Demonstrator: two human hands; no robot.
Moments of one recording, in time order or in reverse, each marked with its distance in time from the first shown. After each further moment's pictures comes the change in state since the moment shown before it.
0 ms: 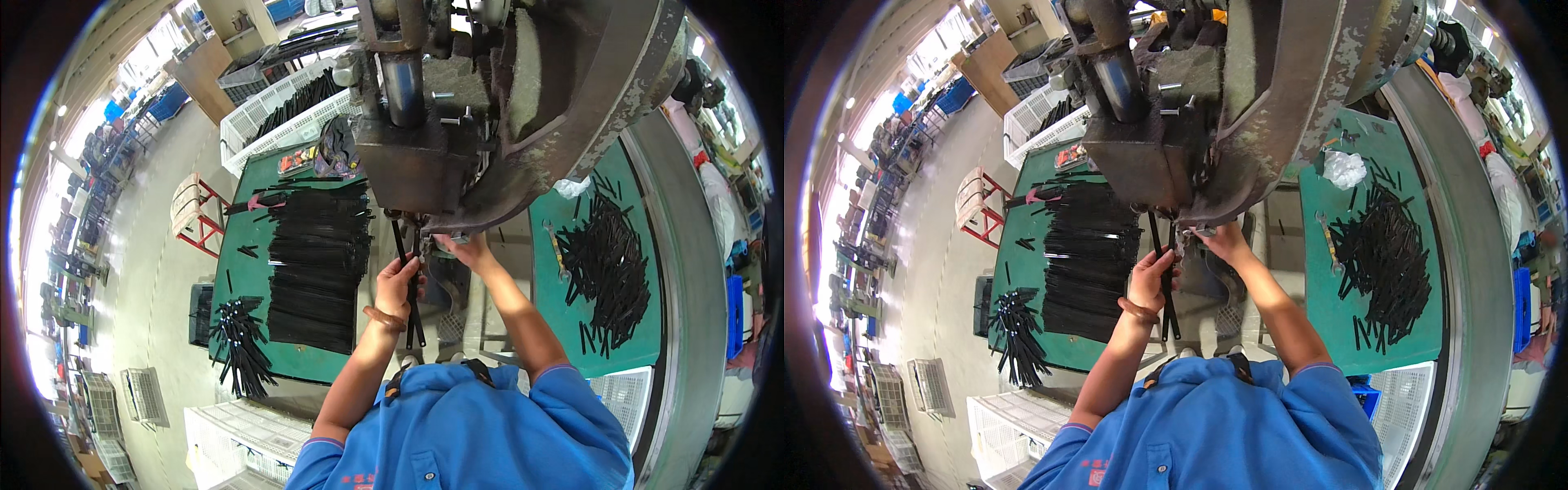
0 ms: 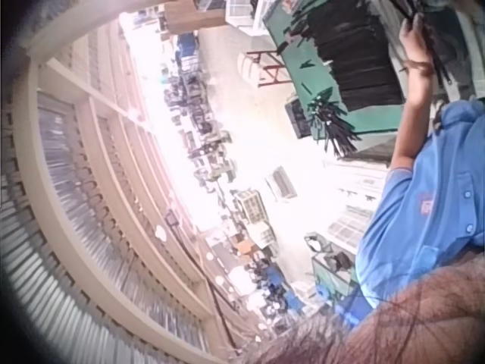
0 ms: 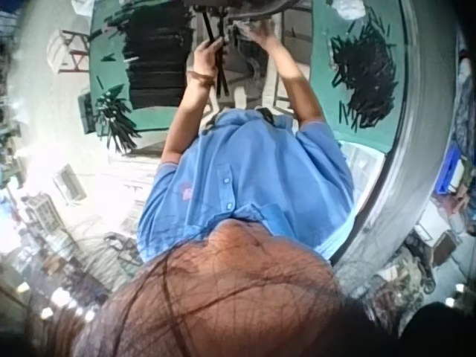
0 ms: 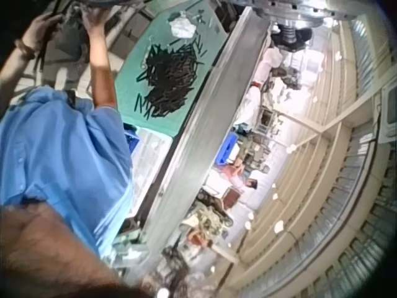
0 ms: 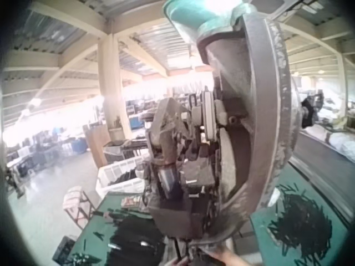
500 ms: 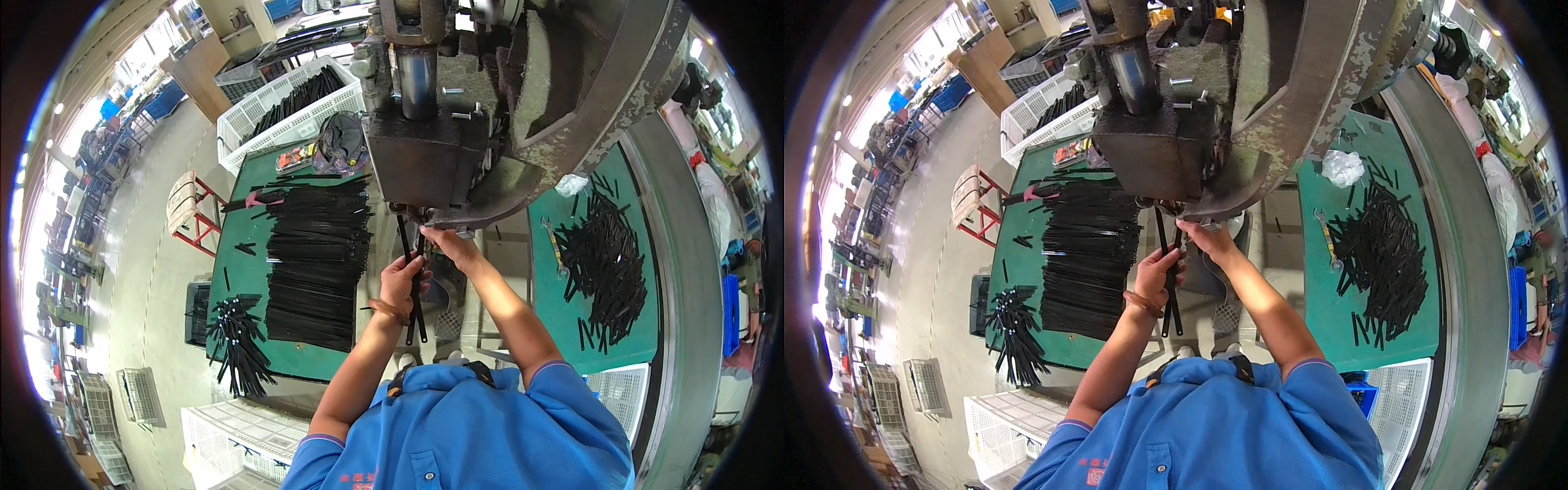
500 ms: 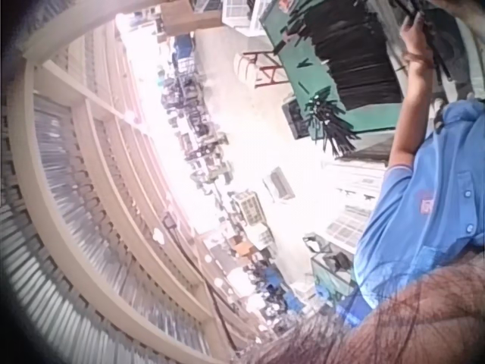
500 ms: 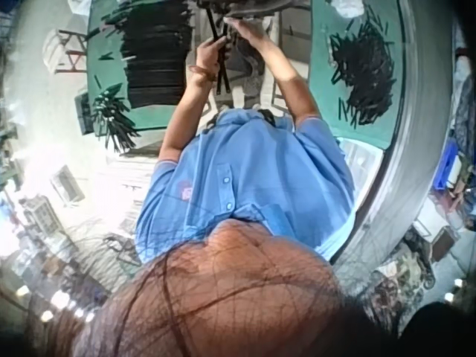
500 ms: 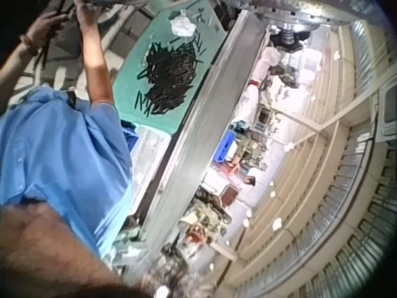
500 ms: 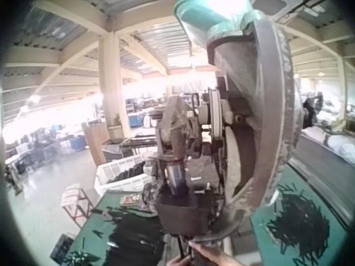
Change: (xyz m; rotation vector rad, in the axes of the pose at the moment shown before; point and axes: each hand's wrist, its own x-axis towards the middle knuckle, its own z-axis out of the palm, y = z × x) left_hand 0.015 -0.012 -0.006 0.024 -0.052 -0.037; right_hand 0.005 -0.009 0.024 0.508 -0.068 0.577
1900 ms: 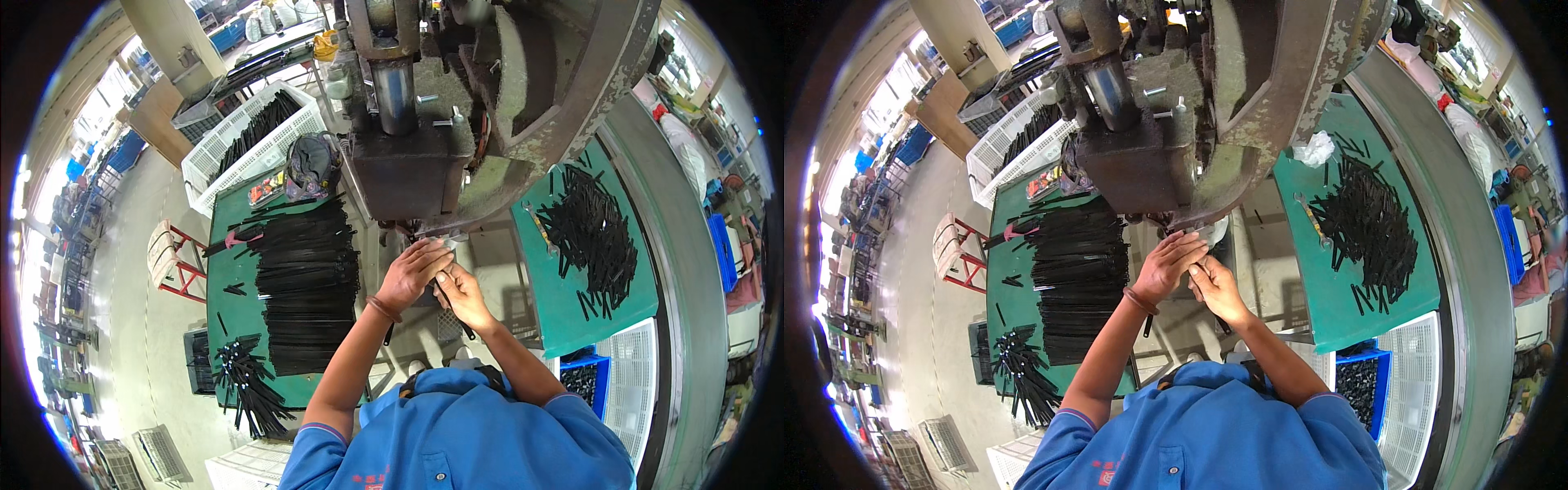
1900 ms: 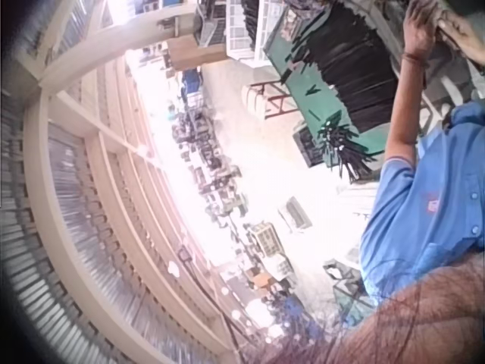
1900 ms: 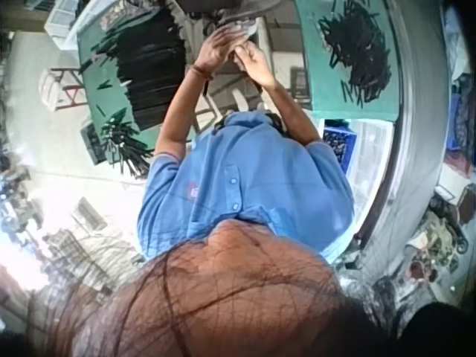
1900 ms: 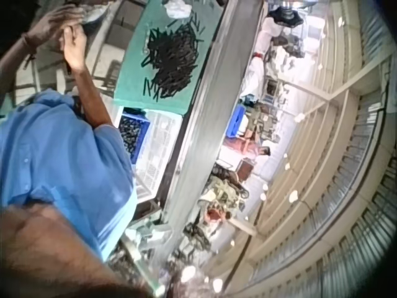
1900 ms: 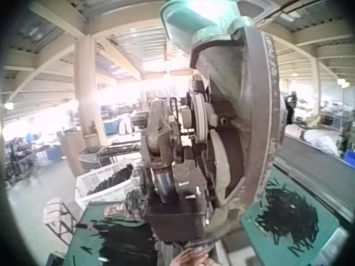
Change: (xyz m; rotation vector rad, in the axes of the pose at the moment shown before) left_hand 0.027 0.043 0.014 1.293 -0.684 1.411; right_hand -0.114 -0.021 0.037 0.134 0.131 -0.104
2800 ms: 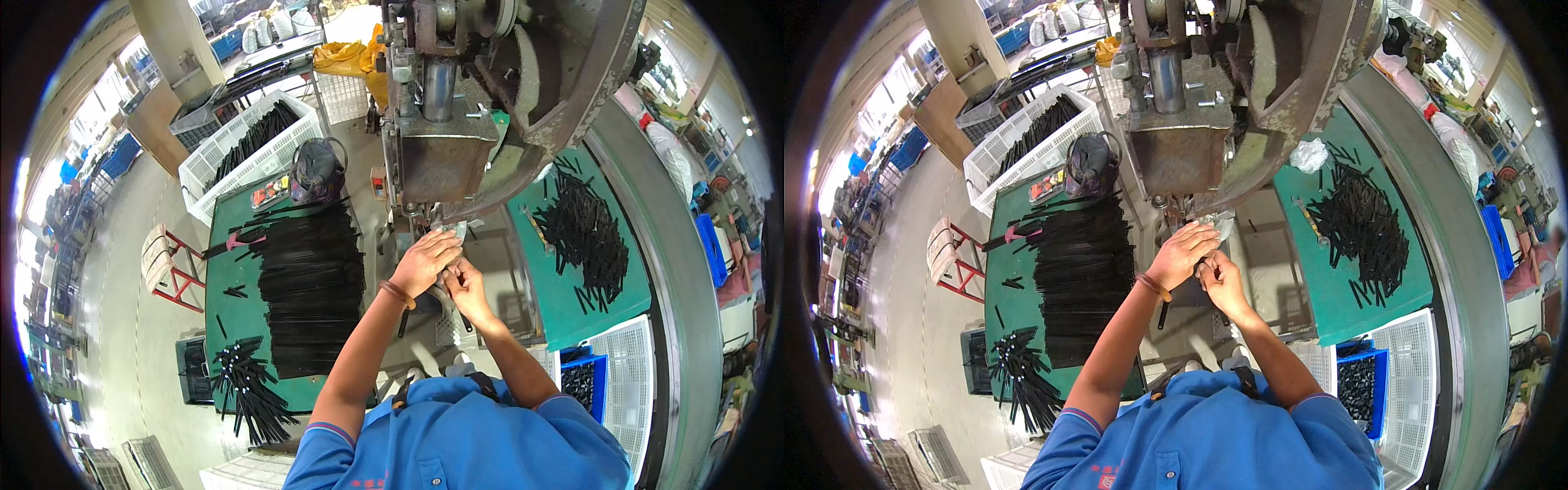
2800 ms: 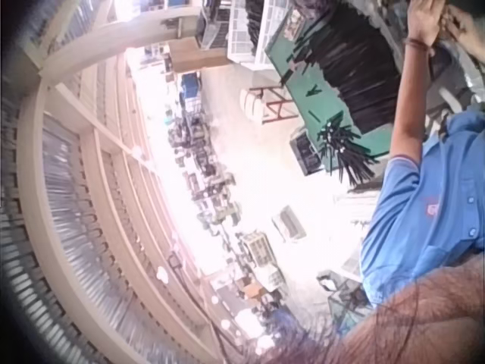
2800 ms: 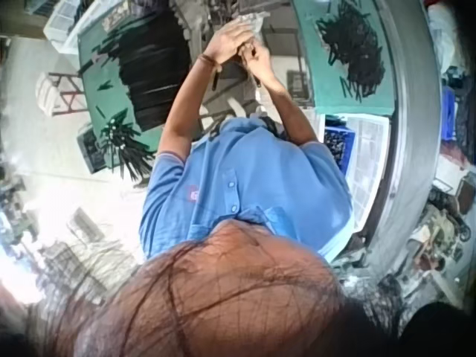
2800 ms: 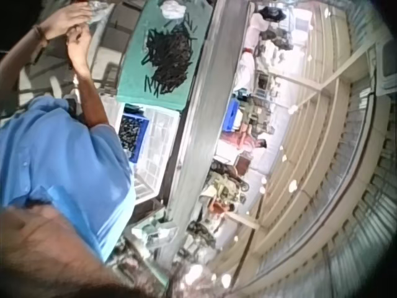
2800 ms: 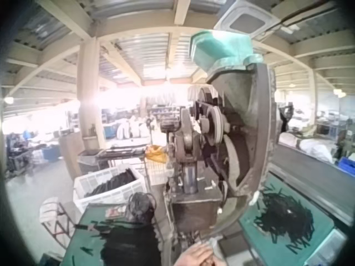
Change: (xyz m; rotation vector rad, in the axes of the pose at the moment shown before) left_hand -0.008 -0.014 0.001 0.032 -0.037 0.094; right_hand -0.004 0.009 0.031 -0.198 0.176 -0.184
